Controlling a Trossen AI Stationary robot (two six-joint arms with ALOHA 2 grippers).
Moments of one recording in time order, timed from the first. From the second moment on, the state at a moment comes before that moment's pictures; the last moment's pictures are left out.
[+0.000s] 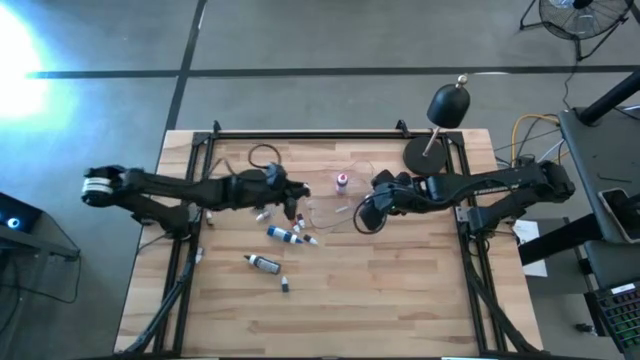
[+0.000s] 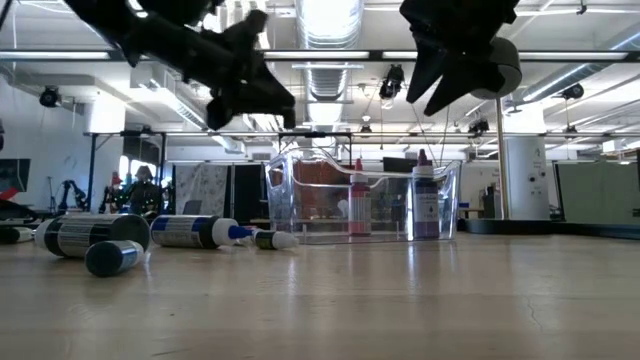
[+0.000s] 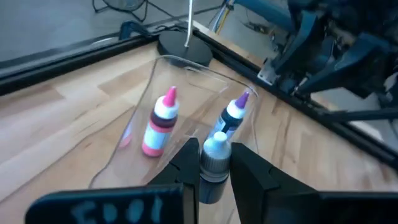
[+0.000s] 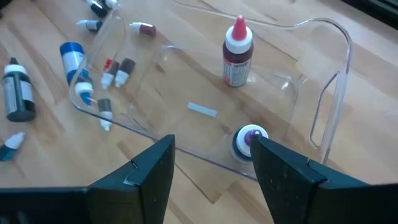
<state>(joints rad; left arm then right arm) 0.10 1.27 0.68 0.28 -0.22 -0.48 0.07 1.35 1.09 -0.73 0.38 0.82</state>
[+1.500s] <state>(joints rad) -0.32 1.15 0.62 -0.64 0.01 -0.10 0.09 1.34 1.01 -0.73 0.34 0.85</state>
